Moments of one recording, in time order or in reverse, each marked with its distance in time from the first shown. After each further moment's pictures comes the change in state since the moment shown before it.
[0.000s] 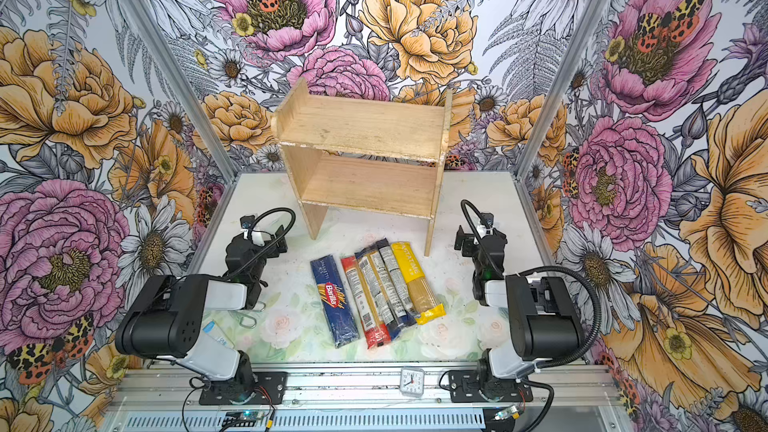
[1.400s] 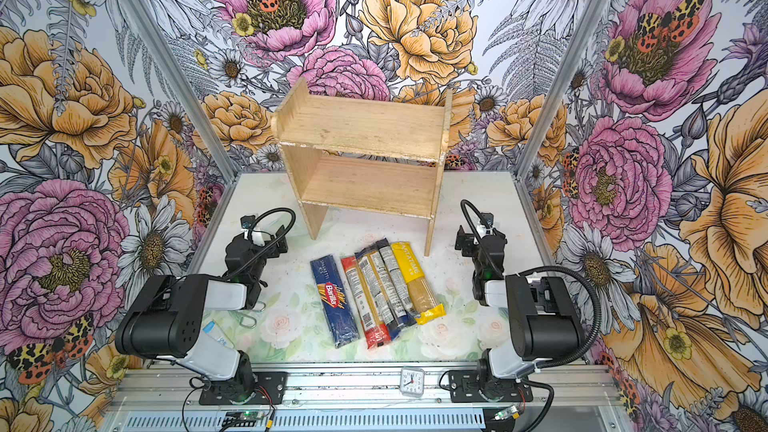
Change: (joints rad) left arm 0.005 0.000 0.000 0.000 0.023 0.000; right arm 0.004 0.000 0.000 0.003 0.001 0.000
